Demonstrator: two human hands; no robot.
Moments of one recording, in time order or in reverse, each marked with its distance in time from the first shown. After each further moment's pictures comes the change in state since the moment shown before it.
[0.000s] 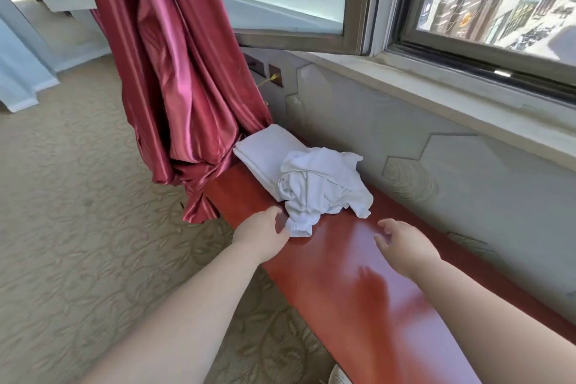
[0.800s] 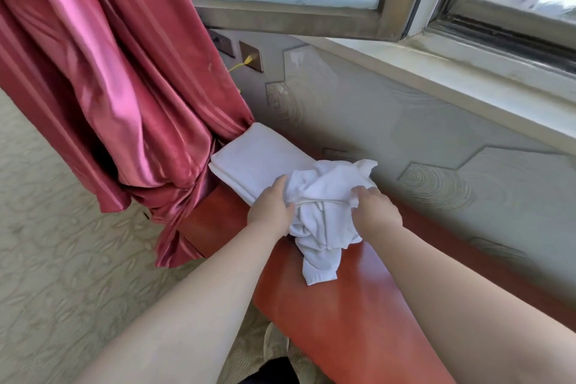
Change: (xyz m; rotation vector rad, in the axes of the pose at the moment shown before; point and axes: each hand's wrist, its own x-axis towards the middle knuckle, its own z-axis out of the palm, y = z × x) left_hand 0.233 -0.030 -0.008 -0.221 -0.128 0.028; right_hand 0.210 -0.121 0.033 -0.083 -0.069 0.261
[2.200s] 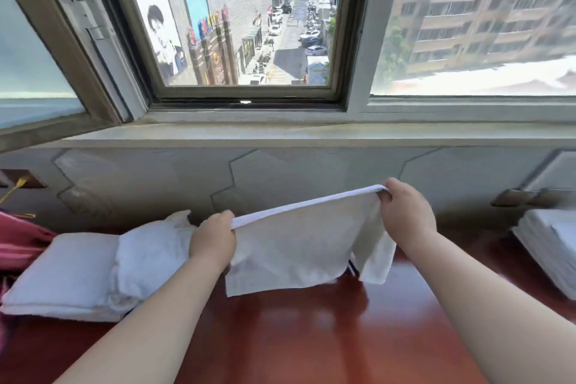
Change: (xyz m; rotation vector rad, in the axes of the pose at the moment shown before) left_hand -0.129 0.241 0.109 0.307 0.052 0.630; right_hand -0.321 0.346 -0.126 0.288 0.822 0.535
